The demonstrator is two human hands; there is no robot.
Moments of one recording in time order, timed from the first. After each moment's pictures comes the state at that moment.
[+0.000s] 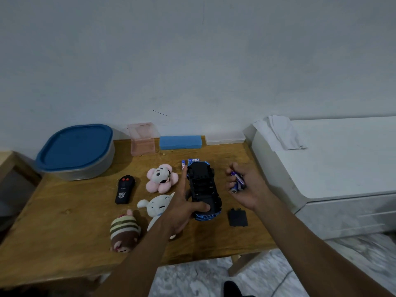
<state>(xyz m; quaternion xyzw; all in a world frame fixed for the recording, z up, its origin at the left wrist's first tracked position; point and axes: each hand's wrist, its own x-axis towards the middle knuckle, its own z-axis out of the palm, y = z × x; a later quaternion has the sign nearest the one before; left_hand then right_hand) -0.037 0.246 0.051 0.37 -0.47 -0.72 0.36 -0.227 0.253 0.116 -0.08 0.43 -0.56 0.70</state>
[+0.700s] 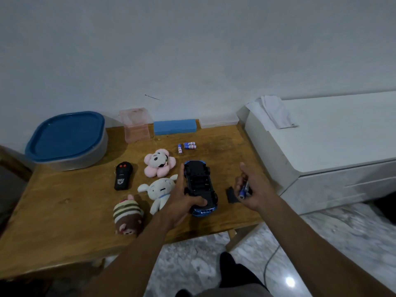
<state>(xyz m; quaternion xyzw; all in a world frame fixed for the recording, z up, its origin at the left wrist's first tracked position) -0.020 0.268 0.029 0.41 -0.45 -0.74 0.30 -0.221 0.304 0.085 0.03 0.56 -0.57 0.61</state>
